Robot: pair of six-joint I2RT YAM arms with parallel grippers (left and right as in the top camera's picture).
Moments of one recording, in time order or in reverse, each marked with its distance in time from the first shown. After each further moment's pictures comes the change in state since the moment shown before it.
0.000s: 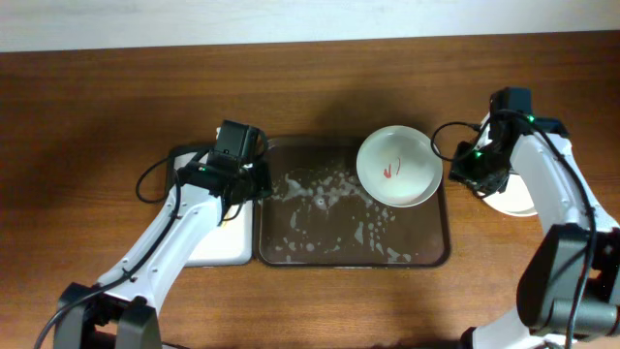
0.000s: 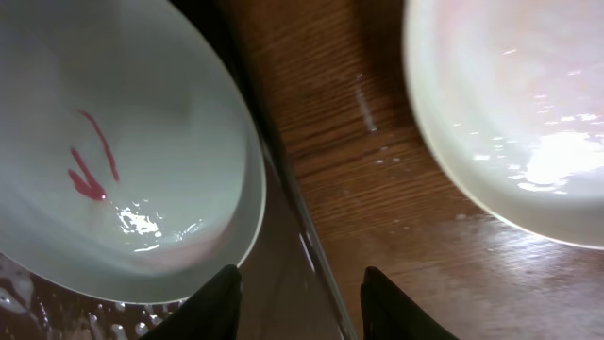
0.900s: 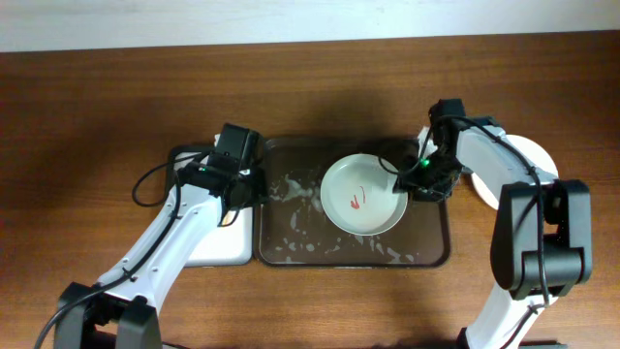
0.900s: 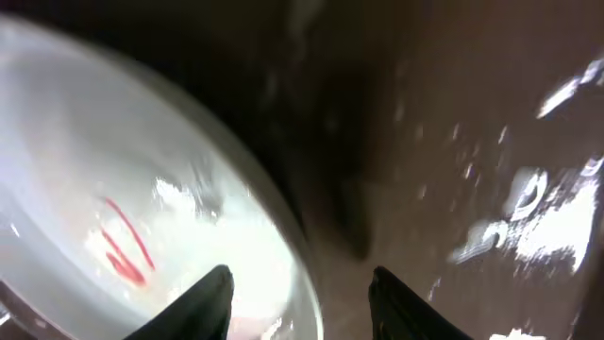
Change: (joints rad) left arm 0.000 0.001 0.000 -0.080 -0.030 0.000; right arm 0.179 0.195 0.000 0.084 -0.183 -0.011
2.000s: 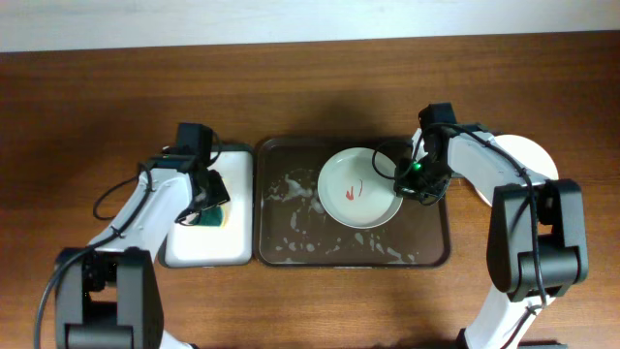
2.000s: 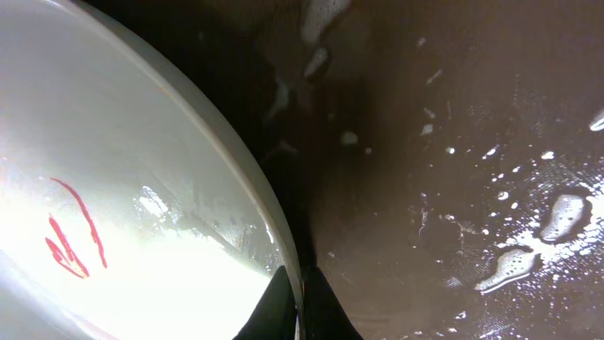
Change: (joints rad) left arm 0.248 0.148 -0.001 -0.045 -0.110 -0.031; right arm 0.046 -0.003 -0.051 0.071 0.052 0.043
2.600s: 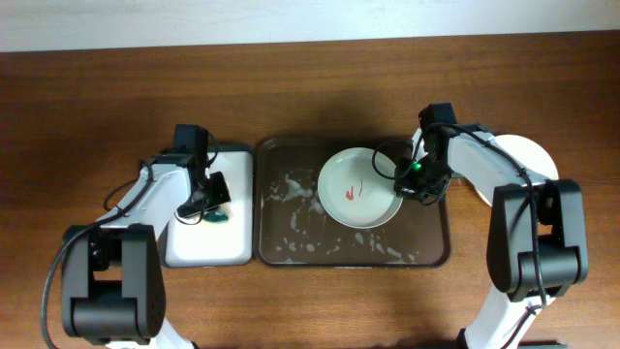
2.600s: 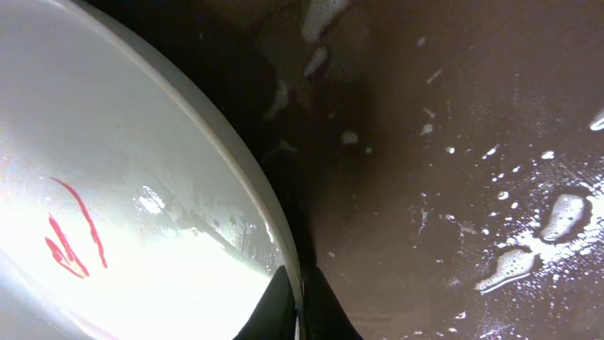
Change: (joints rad) left arm 0.029 0.086 -0.001 0.069 0.166 0.128; right arm 0.000 0.000 -0.001 0.000 0.000 0.000
